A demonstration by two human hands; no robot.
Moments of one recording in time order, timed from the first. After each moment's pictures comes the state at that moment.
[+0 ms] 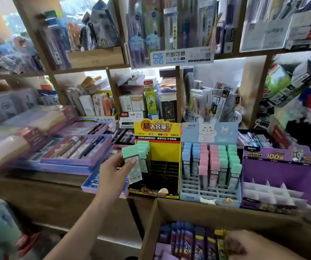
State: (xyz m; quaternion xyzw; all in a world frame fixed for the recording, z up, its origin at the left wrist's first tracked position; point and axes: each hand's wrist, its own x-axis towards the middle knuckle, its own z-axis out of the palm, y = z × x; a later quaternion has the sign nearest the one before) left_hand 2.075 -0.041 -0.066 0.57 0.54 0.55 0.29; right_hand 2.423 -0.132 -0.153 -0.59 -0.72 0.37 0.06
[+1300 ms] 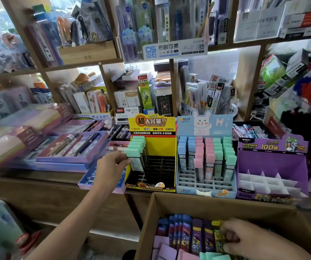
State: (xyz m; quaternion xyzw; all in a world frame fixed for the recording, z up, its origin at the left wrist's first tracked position) left_hand 2.056 -0.009 -0.085 0.66 0.64 0.39 0.12; right_hand 2.436 -0.128 -0.174 -0.64 -0.66 0.40 0.00
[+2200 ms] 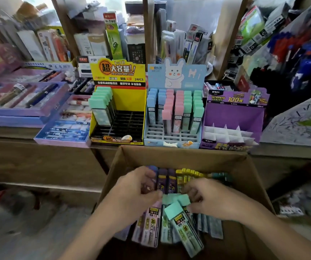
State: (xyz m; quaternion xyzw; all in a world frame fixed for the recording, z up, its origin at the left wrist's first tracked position) left_hand 2.176 -0.175 -0.114 0.69 0.58 0.17 0.39; right_hand 2.421 -0.177 -0.139 -0.62 -0.68 0.39 -0.02
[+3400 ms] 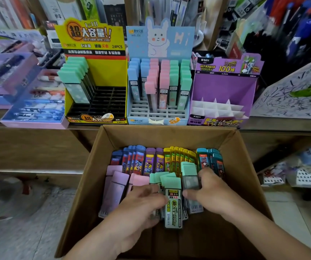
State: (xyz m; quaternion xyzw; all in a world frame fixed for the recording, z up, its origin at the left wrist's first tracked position) left_hand 2.225 -0.225 -0.144 0.26 0.58 0.19 0.75; right_hand 2.422 -0.221 -0.159 -0.78 -0.42 0.46 0.09
